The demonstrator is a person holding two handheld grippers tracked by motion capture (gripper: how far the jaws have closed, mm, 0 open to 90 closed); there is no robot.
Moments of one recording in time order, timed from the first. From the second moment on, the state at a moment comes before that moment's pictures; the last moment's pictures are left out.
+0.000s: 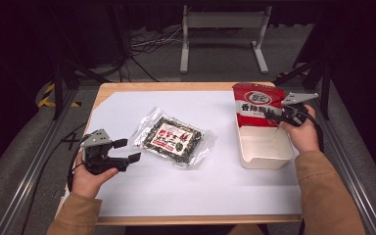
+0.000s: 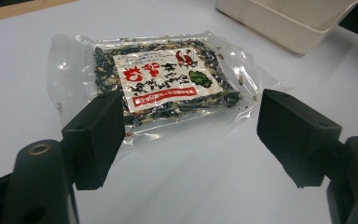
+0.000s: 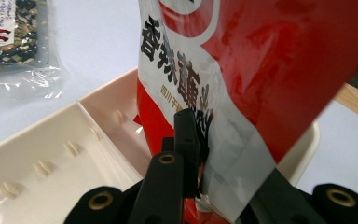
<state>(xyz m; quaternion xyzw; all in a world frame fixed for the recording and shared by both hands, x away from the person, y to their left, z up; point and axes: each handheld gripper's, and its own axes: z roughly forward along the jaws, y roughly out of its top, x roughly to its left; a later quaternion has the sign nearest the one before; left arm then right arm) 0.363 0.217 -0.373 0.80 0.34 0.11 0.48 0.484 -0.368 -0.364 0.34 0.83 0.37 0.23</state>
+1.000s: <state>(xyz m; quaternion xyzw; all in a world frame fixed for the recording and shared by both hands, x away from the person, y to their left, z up) 0.366 0.215 -0.377 0.80 0.34 0.10 0.48 0.478 -0.372 -0.360 0.42 0.81 0.34 0.24</state>
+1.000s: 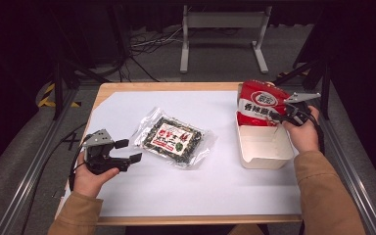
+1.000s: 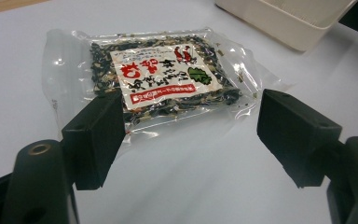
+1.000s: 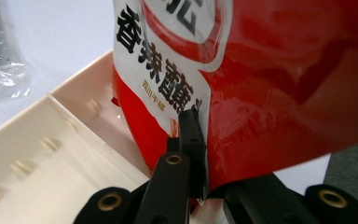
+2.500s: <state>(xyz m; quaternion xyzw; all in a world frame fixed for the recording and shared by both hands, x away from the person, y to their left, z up) 0.394 0.203 -0.380 0.81 0.33 0.11 0.48 0.362 -0.370 -0.333 0.35 0.77 0.49 0.22</state>
